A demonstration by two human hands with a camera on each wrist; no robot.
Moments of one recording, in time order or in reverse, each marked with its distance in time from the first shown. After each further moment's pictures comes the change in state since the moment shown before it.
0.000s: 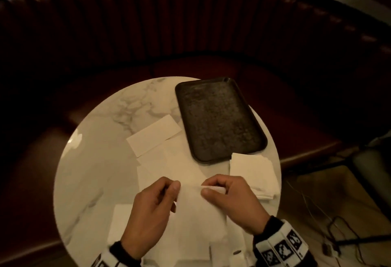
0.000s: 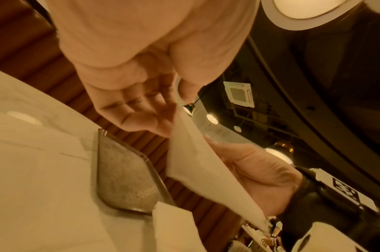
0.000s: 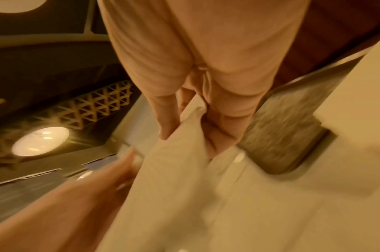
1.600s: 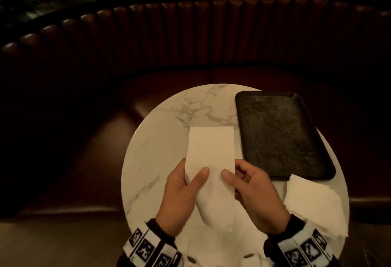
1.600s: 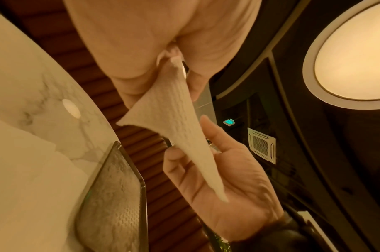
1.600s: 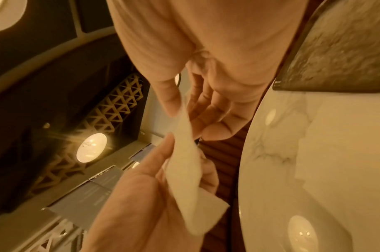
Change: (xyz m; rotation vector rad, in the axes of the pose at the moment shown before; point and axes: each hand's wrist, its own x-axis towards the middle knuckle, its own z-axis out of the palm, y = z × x) left_hand 0.007 -0.004 -0.050 -0.584 0.232 -0.001; right_hand 0.034 -0.065 0.073 0.428 -0.197 -0.002
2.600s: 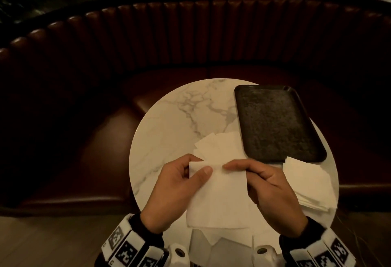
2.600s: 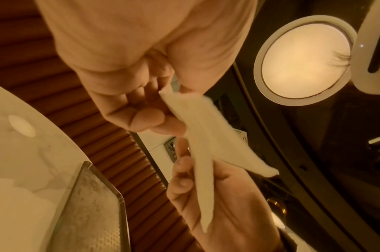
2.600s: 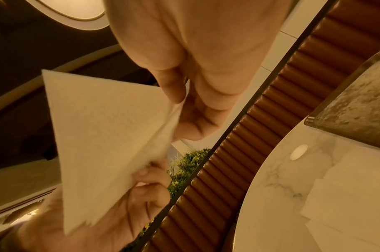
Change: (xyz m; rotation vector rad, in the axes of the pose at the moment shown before) left_hand -0.069 0.041 -0.026 0.203 -0.143 -0.019; right_hand -0.075 0.002 0.012 -0.124 -0.032 -0.196
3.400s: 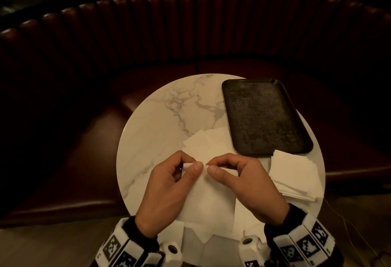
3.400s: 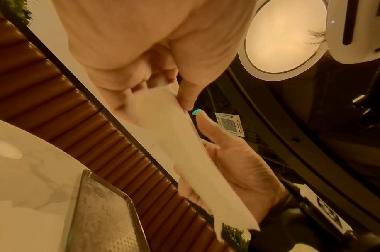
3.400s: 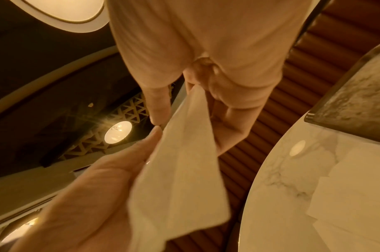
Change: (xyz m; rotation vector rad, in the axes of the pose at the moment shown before) left_hand 0.007 -0.002 0.012 0.223 0.029 0.219; right_hand 0.013 -0.004 -0.002 -0.241 0.023 0.048
